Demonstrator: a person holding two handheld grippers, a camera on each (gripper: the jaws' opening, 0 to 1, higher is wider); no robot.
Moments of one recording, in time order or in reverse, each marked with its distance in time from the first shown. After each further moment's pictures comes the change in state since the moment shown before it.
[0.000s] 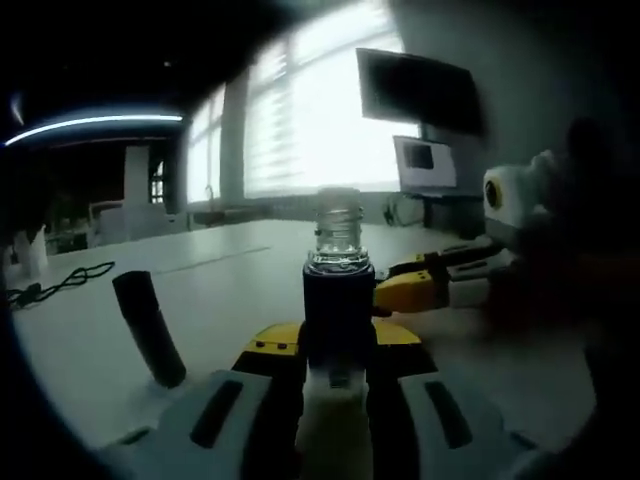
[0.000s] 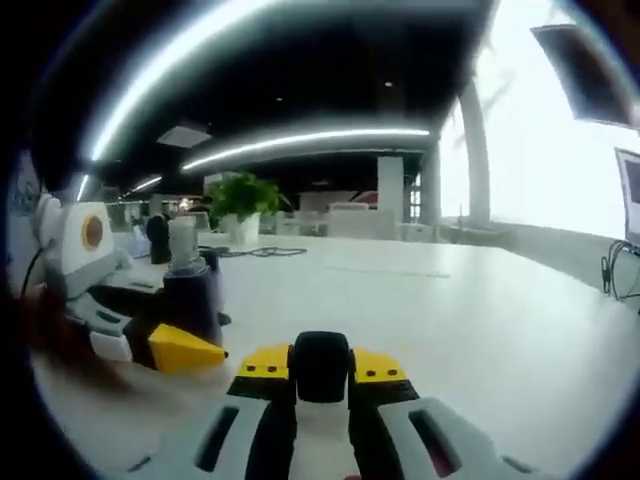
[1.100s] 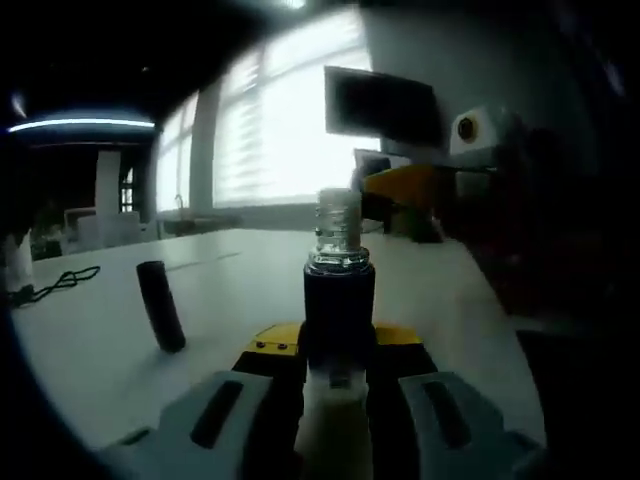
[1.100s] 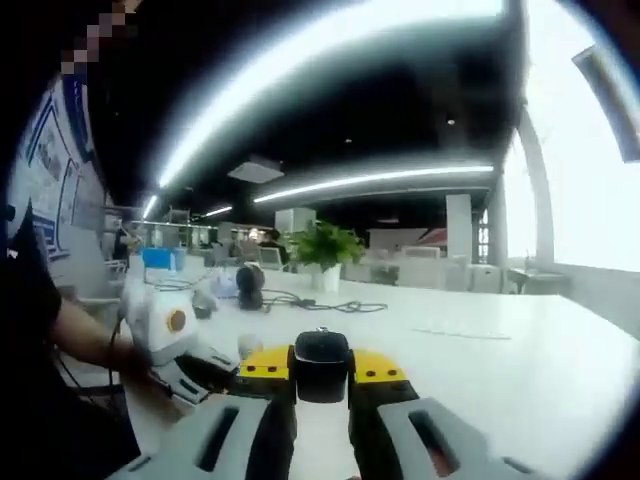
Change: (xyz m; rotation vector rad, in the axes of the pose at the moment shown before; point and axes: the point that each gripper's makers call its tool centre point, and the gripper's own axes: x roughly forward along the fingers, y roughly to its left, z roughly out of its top) left arm -0.069 -0.027 0.002 0.012 -0.048 -0.161; right arm -0.067 0.092 0.090 -0.050 -0.170 0.340
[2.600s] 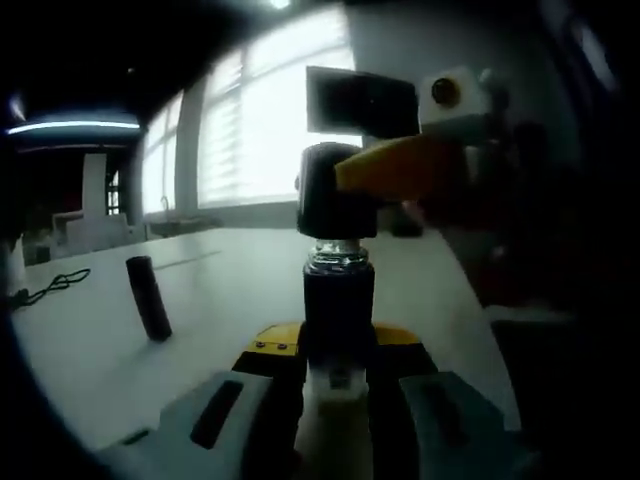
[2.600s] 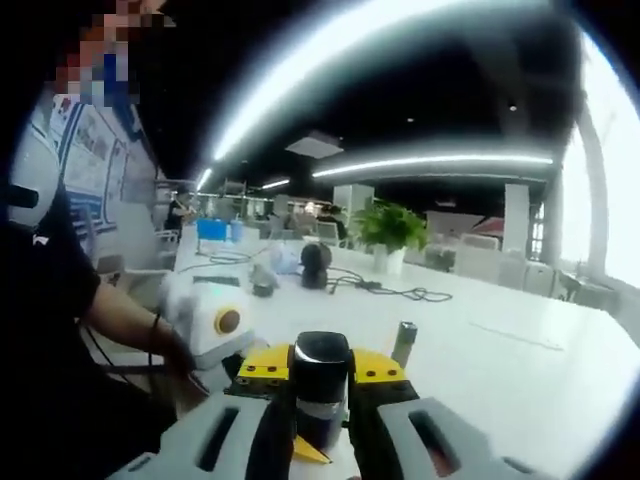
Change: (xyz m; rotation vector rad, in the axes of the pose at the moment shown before) left arm -0.011 -0.020 -0.006 0.027 0.011 -0.056; right arm 0.023 0.068 -0.010 -0.092 0.134 0.245
